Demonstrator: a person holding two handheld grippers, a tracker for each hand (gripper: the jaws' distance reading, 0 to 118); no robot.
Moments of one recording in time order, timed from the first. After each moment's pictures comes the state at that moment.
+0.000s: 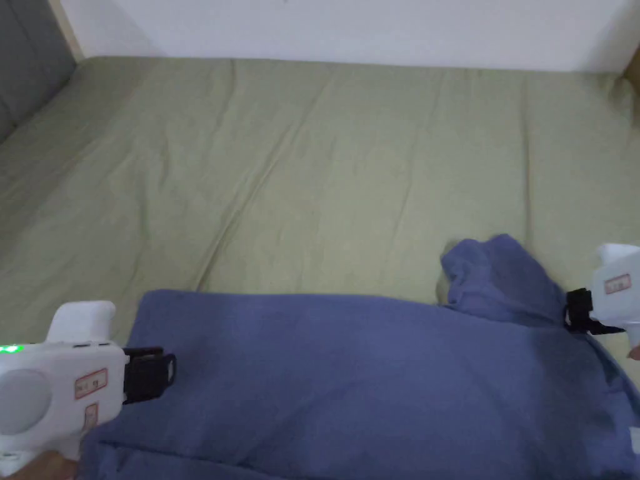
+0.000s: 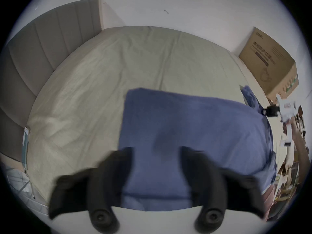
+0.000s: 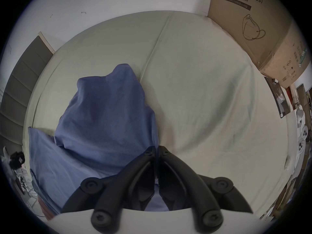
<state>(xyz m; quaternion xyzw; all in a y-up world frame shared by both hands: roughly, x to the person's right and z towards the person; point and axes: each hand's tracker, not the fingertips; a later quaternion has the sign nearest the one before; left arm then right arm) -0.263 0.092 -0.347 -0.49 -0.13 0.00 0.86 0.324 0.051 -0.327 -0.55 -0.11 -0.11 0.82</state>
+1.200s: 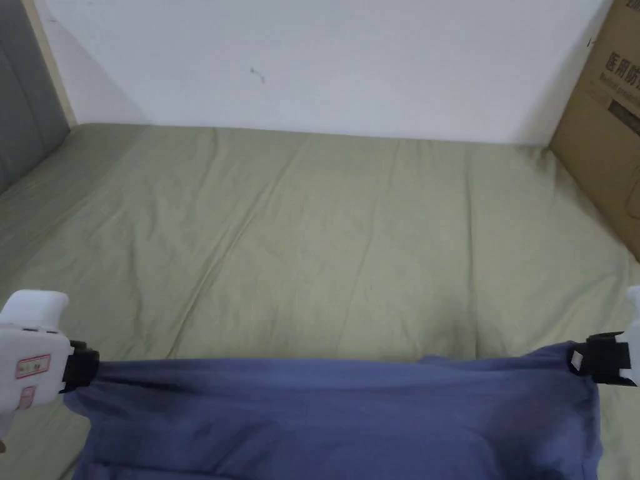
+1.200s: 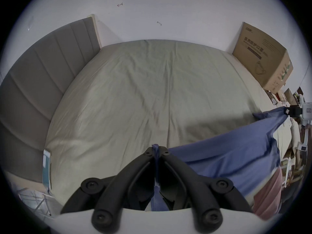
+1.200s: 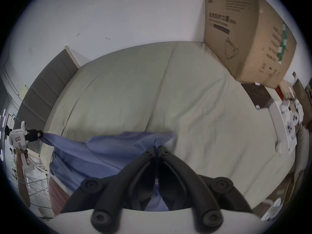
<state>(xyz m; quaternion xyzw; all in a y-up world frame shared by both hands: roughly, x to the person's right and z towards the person) -0.303 0.156 -0.315 -0.45 -0.15 -0.06 0.88 0.293 0.179 -0.156 -0.45 -0.08 -0.12 0.88</state>
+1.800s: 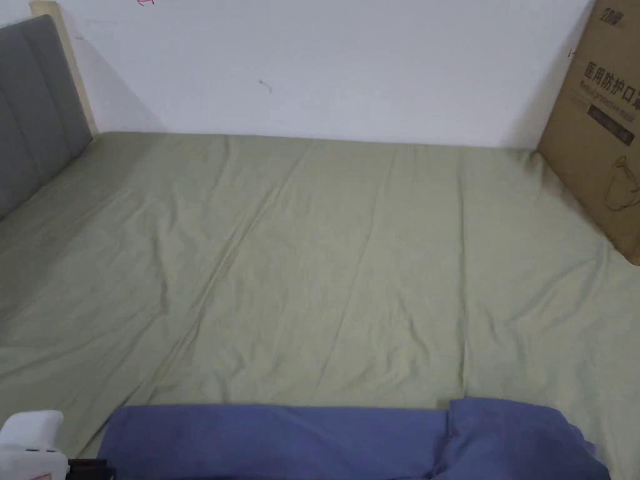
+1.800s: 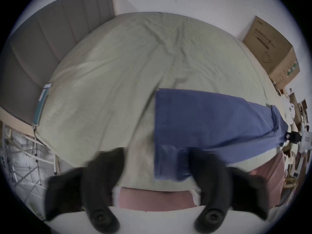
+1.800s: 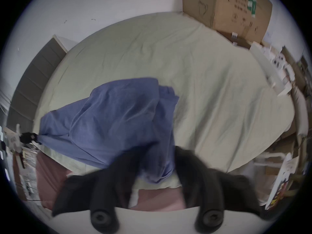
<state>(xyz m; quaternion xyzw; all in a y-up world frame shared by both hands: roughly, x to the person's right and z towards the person) -0.356 0.080 -0.202 -0.54 -0.08 -0.03 0.84 0.247 0.097 0.001 -0.52 -0.14 -0.14 0.83</state>
